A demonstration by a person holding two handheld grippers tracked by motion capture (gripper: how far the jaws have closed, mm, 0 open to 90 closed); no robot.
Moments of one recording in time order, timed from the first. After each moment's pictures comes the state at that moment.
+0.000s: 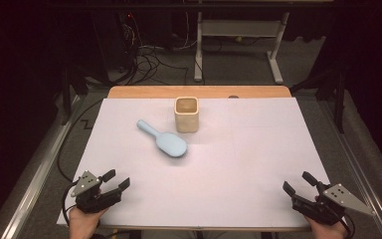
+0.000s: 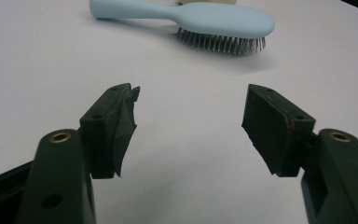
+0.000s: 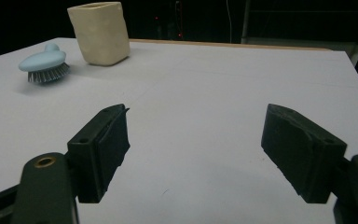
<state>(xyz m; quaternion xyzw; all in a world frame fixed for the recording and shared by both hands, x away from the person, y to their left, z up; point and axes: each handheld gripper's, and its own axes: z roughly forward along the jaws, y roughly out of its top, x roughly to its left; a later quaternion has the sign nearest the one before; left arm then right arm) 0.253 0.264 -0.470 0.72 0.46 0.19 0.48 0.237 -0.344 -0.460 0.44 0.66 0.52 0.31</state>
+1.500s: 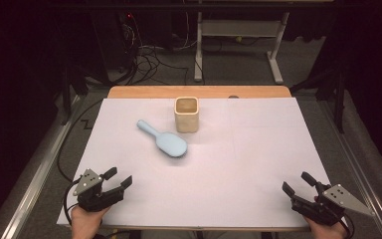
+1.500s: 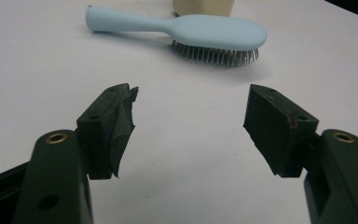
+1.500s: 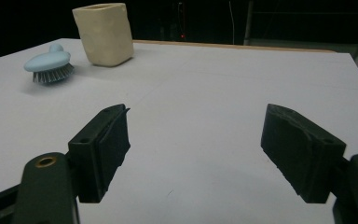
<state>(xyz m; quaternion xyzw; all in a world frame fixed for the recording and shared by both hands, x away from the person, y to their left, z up) 0.254 0.255 -0.459 0.72 0.46 0.20 0.48 0.236 -0.342 -0.460 0.44 0.67 0.52 0.31</state>
